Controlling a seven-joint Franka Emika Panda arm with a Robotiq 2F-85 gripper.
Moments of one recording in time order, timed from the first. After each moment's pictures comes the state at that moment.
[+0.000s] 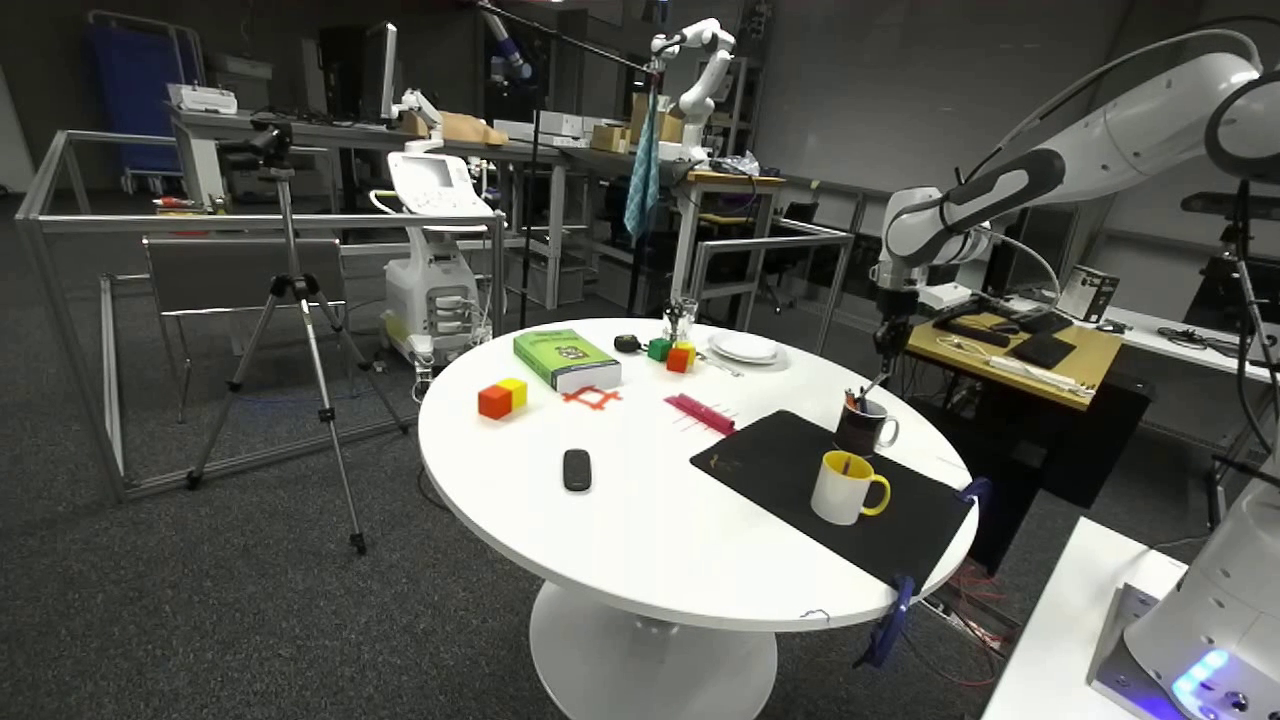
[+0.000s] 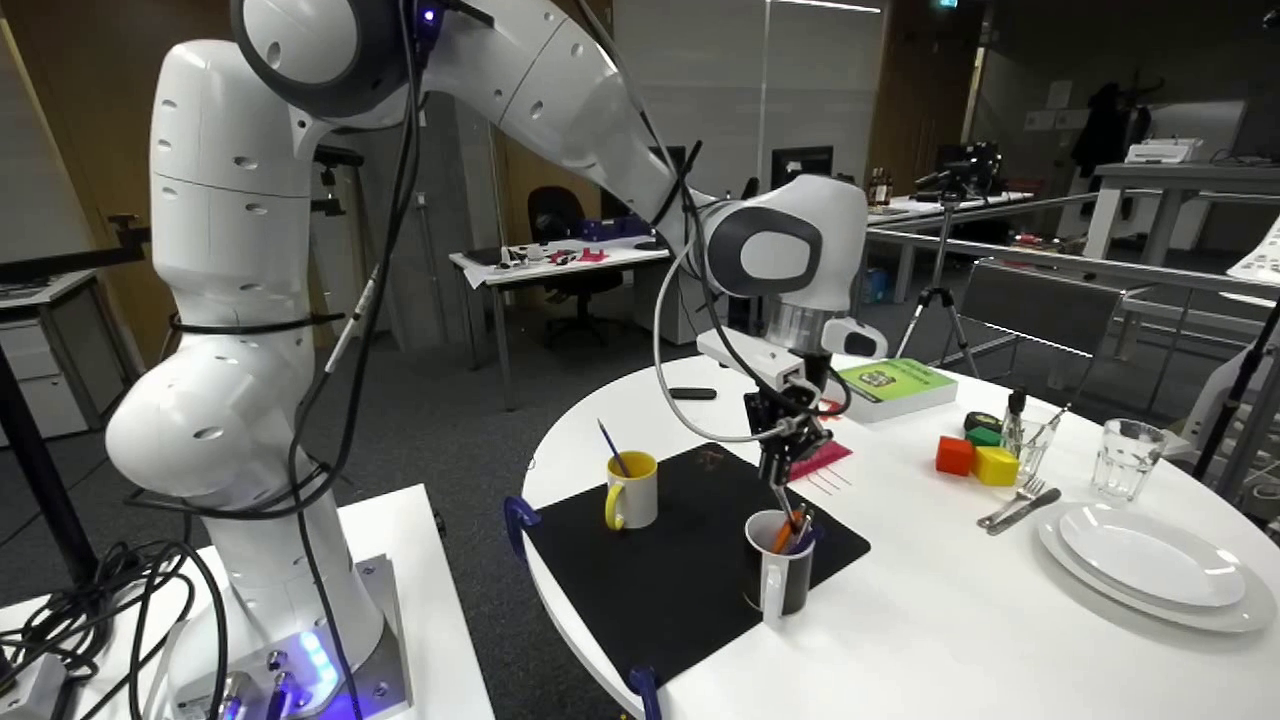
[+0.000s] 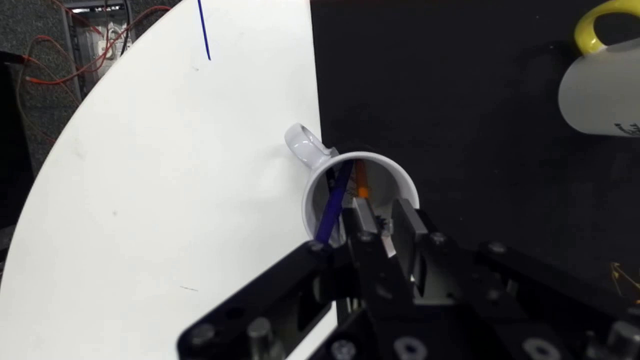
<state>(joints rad) -0.19 0.26 -0.12 -2.00 -0.05 2.12 -0.27</state>
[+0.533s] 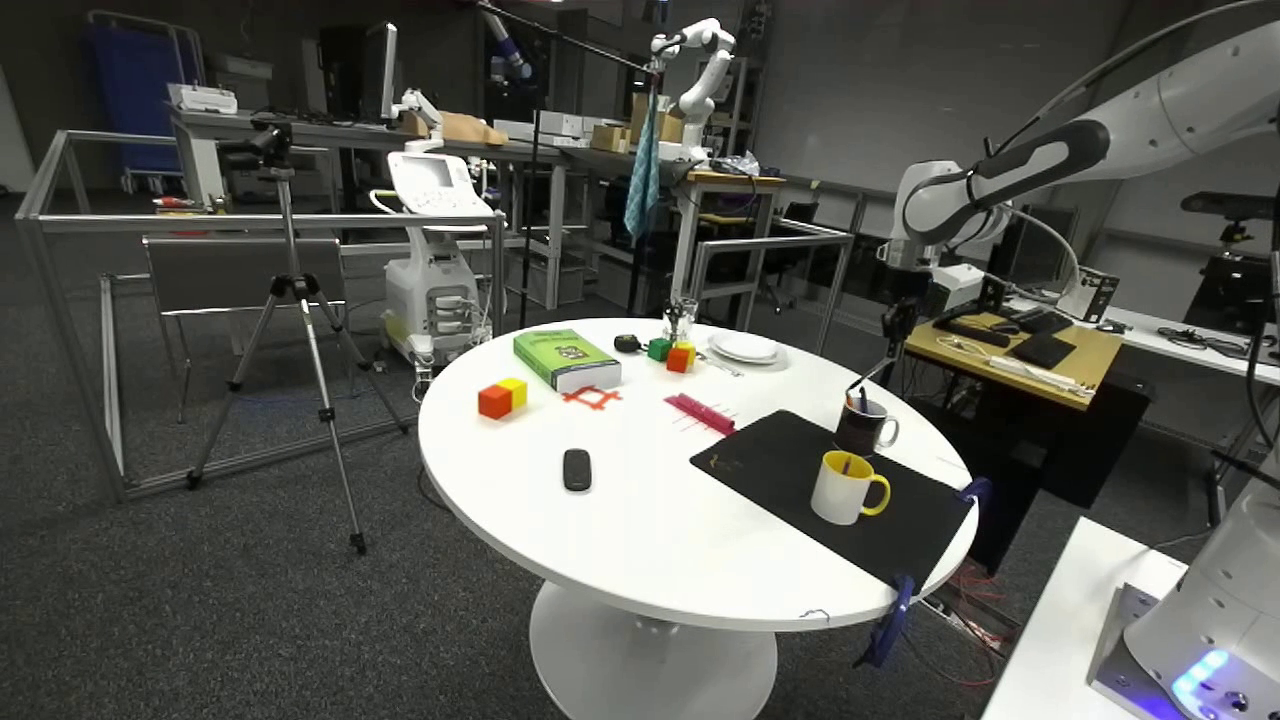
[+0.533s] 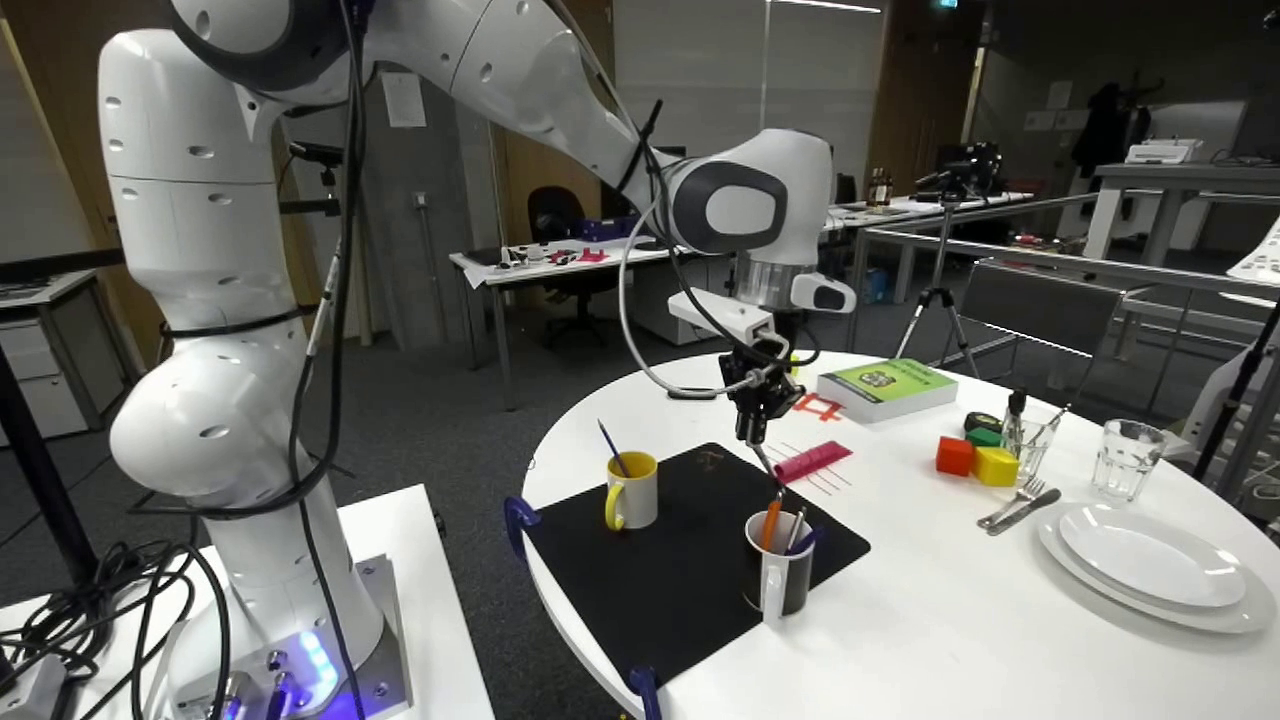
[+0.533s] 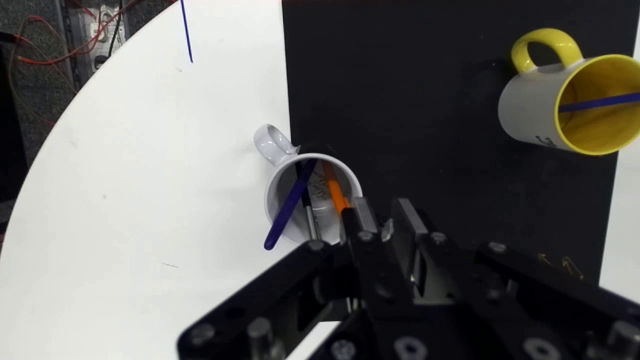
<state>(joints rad) -0.16 0.12 -0.11 -2.07 -0.04 2.09 -0.27</state>
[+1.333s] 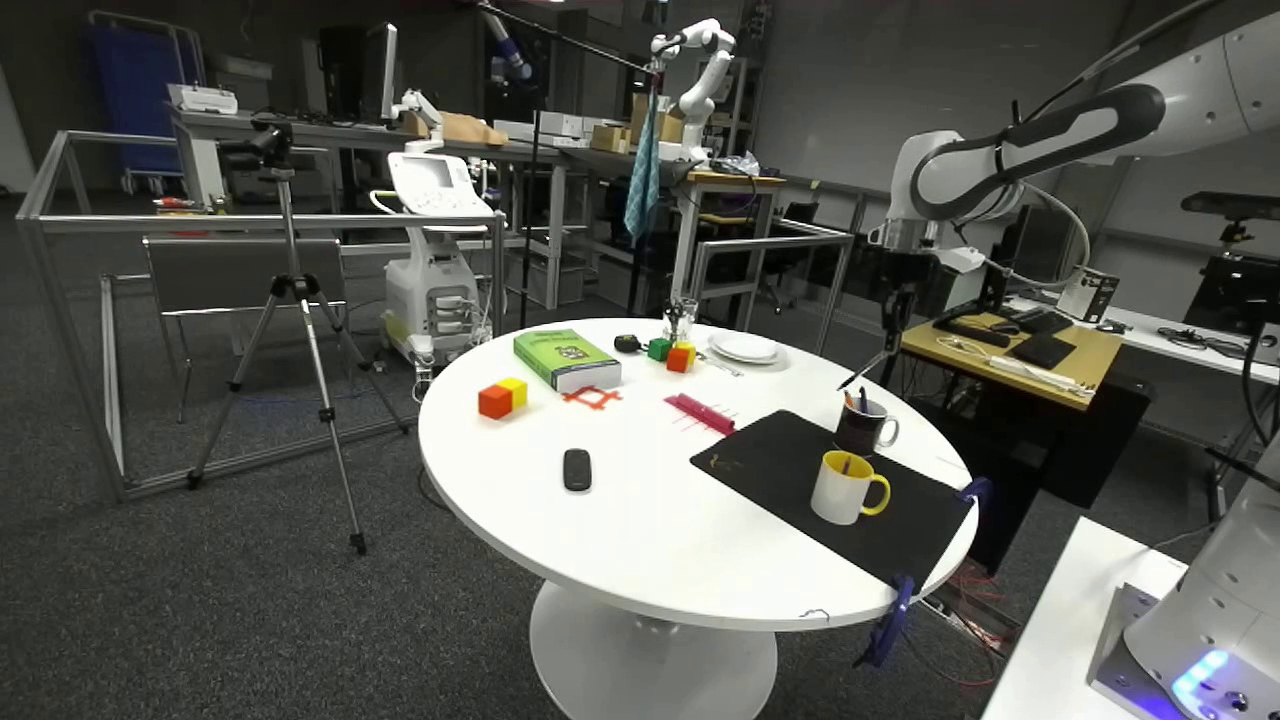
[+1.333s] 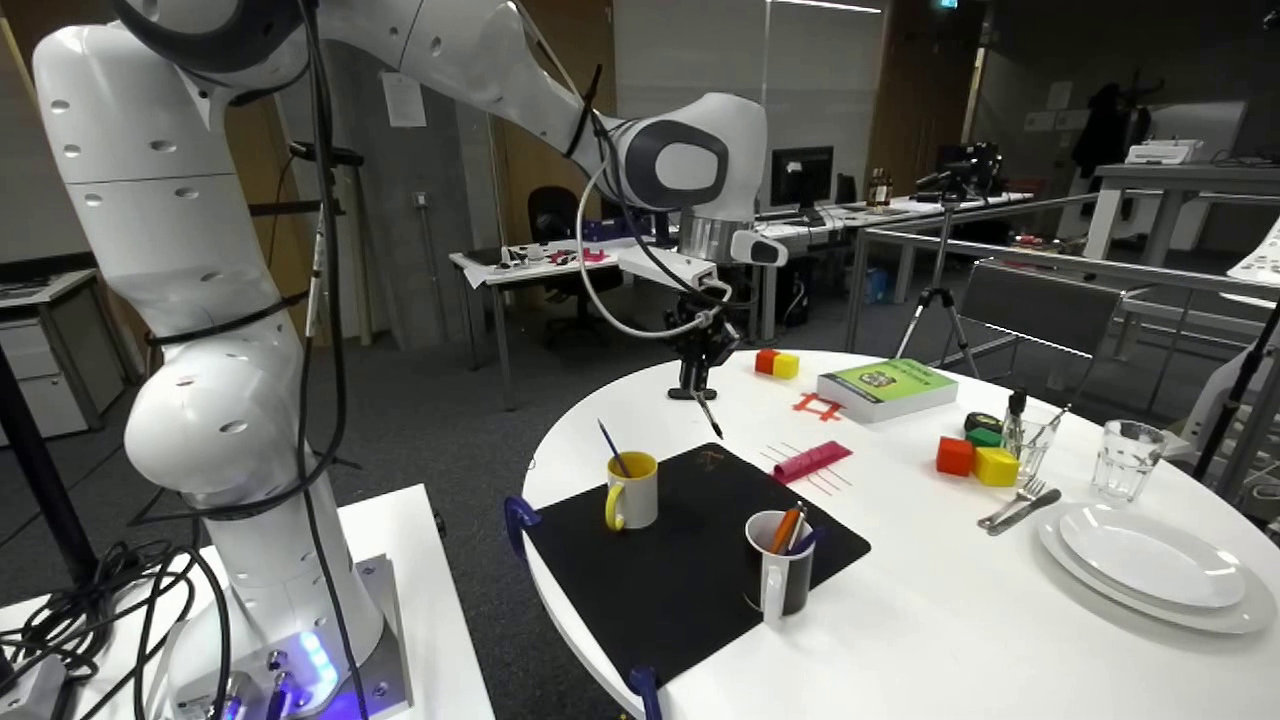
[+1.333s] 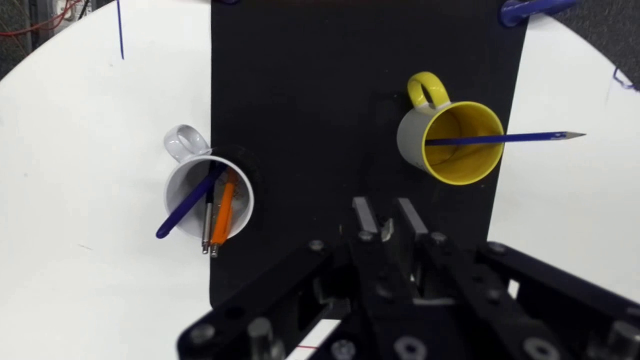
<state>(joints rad) -0.06 -0.02 -0.06 -2.14 -0.01 1.99 -0.26</state>
